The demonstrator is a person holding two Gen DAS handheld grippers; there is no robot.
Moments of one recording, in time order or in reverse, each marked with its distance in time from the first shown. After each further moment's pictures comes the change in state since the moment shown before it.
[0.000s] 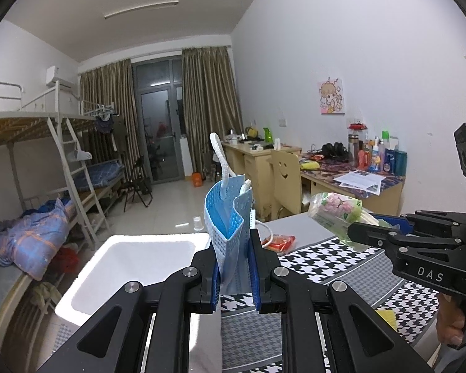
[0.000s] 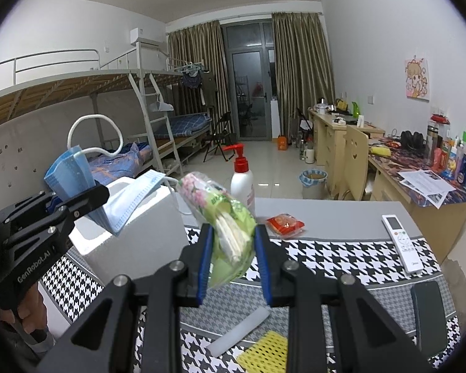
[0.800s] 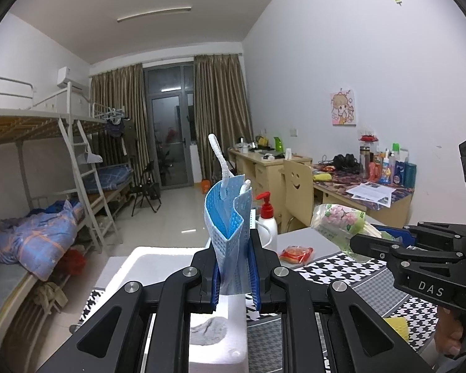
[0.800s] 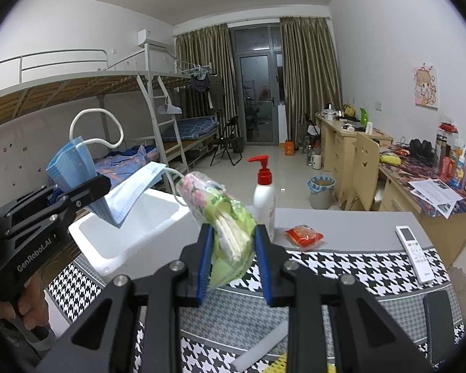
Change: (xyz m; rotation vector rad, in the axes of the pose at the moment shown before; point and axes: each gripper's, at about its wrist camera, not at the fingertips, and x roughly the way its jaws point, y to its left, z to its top) left arm -0.004 0.025 0.011 -0.022 -0.035 0.039; right arm 0.012 0.029 0.016 -0.023 -0.020 0.026
